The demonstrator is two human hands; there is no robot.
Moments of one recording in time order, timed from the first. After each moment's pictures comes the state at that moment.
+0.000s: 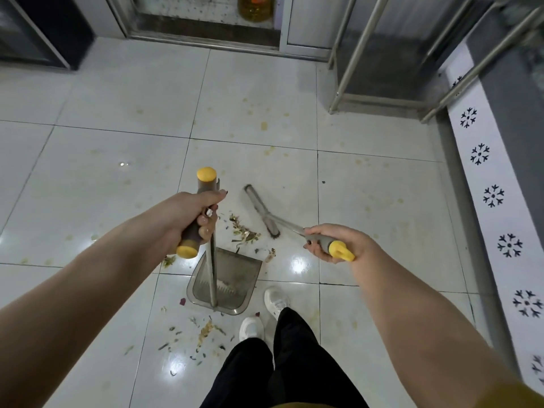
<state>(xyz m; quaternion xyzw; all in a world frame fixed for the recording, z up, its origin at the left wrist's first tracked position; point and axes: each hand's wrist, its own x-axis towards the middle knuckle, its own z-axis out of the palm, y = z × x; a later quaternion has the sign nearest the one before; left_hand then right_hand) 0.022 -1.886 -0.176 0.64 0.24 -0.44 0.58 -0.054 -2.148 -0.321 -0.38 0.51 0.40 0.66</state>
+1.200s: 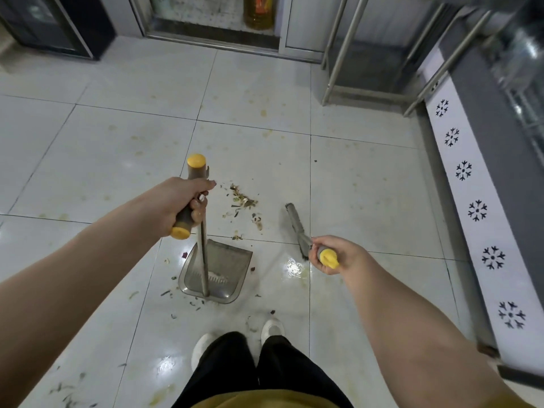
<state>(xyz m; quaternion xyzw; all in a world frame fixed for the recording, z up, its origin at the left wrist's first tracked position) -0.228 -1.793 -0.161 0.67 0.23 -0.38 0.60 -0.335 -2.067 -0.322 -0.28 0.56 0.25 0.74</state>
